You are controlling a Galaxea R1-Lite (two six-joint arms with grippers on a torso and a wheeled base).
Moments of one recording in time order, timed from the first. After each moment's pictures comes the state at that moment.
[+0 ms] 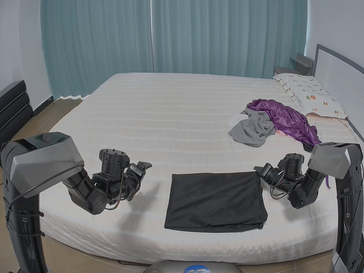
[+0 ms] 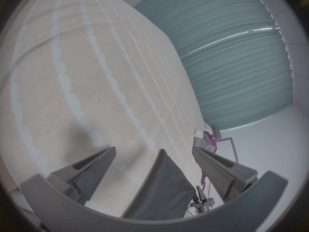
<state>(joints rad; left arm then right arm) -0.35 2.26 -0.84 -0.88 -0.01 -1.23 0.11 2.52 -0.88 -1.26 0.19 0.78</state>
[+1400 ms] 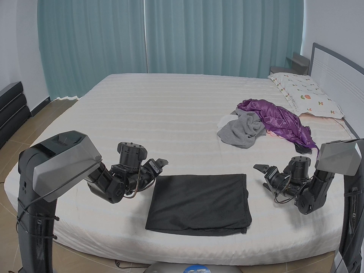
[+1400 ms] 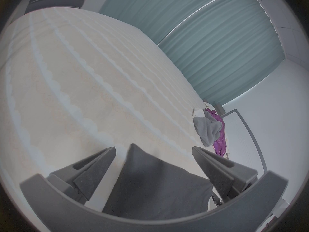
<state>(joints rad) -0.39 2.38 -1.12 -0.72 0.00 -0.94 0.13 2.41 -0.68 -1.29 0.20 0.98</state>
